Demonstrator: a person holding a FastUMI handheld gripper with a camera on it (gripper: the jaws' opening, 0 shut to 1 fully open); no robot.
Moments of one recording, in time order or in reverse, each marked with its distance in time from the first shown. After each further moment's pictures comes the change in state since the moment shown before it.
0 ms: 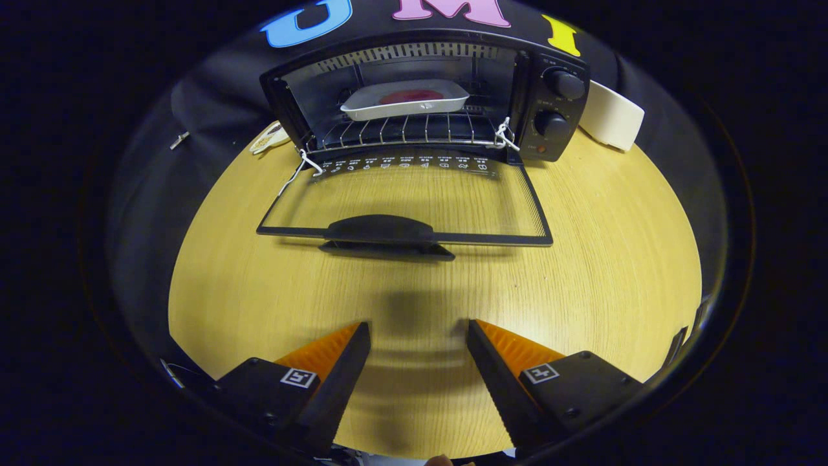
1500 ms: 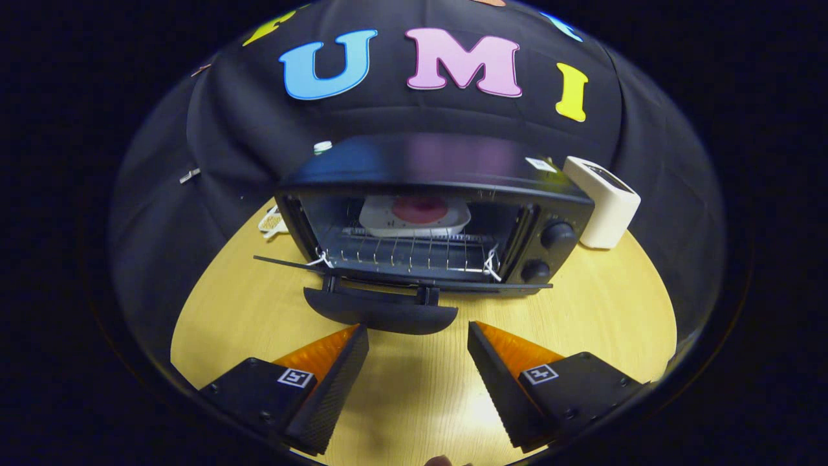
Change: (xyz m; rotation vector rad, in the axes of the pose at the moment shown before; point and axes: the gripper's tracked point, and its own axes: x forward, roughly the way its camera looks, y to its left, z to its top) arm -0.055 0.007 0.126 -0.050 -0.375 -0.004
